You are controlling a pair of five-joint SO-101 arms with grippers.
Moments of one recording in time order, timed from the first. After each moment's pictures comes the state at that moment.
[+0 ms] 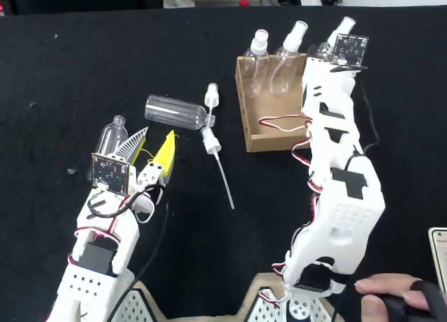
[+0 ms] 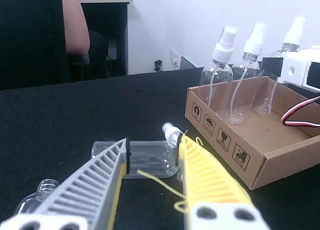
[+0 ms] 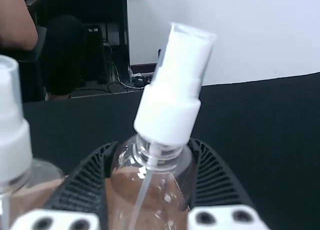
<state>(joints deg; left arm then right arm) 10.1 -93.8 96.6 10.9 -0.5 12.3 28.8 15.3 -20.8 2.2</state>
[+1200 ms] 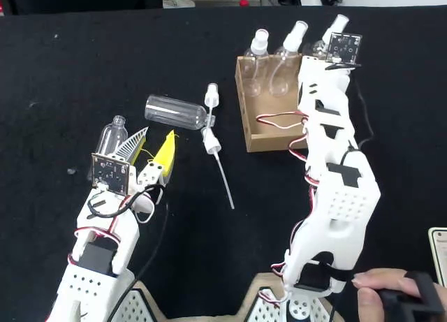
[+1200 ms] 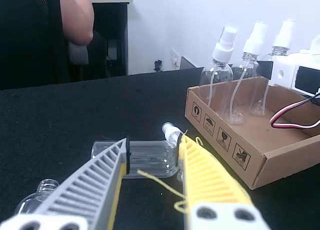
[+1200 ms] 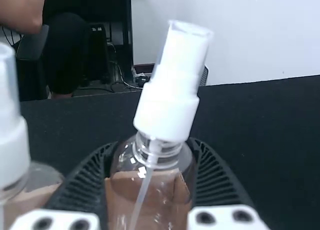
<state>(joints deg) 10.1 -93.8 96.6 10.9 -0.5 11.4 34.9 8.8 -20.7 2.2</state>
